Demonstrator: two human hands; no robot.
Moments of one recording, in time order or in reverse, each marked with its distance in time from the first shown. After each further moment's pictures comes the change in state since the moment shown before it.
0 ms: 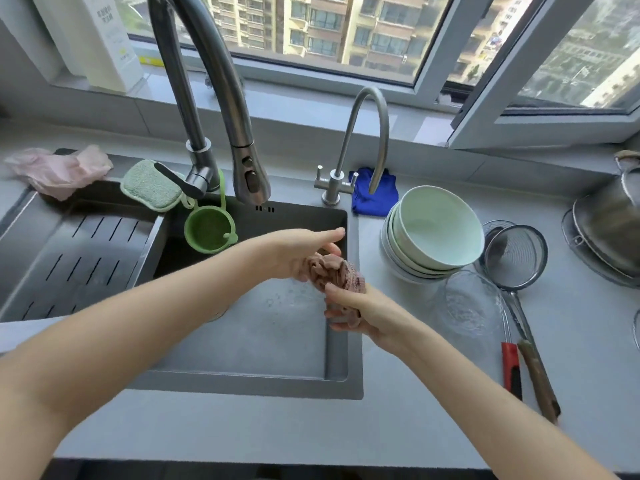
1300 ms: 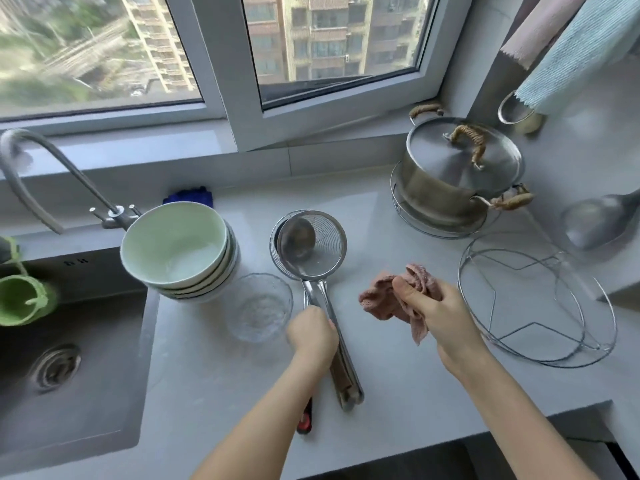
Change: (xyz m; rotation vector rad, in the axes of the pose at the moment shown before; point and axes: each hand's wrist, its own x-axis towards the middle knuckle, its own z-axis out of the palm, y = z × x) left_hand 0.160 0.044 0.417 1.017 0.616 0.024; right_hand -0.220 0.068 -0.366 0.283 0.637 -0.432
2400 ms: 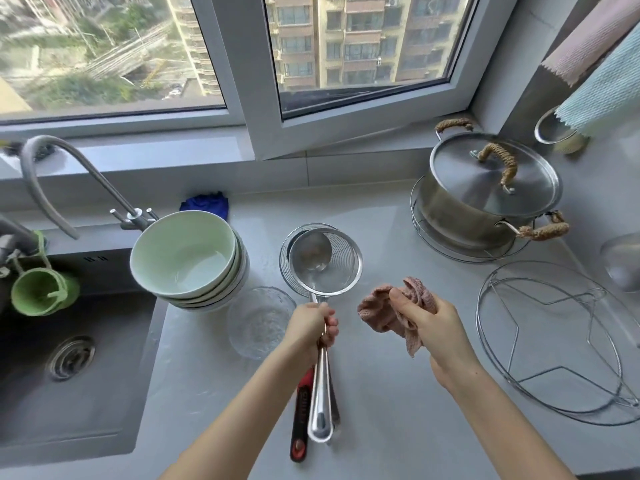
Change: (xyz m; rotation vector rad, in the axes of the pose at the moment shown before) left_hand 0.012 0.008 -0.051 -1.571 -0.343 -0.359; right_hand 0.039 0.005 0.008 0.085 -0.079 0.089
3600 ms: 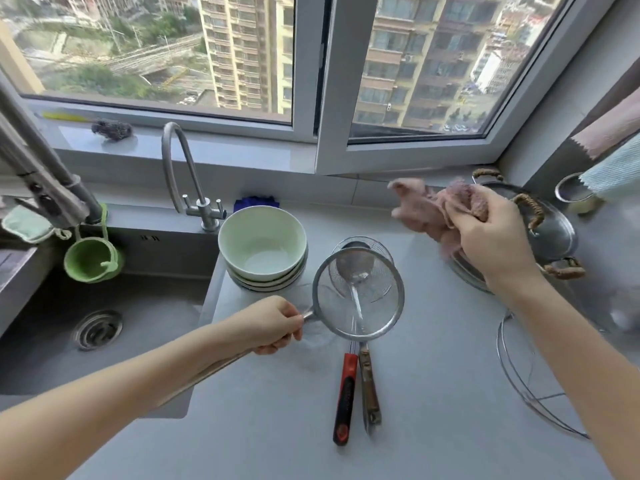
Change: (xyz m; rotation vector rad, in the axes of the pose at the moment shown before) left_hand -0.088 0.062 -0.157 0.946 -0.152 0.204; right_hand -0.020 -0.129 0.105 -0.589 -0.004 -0.638
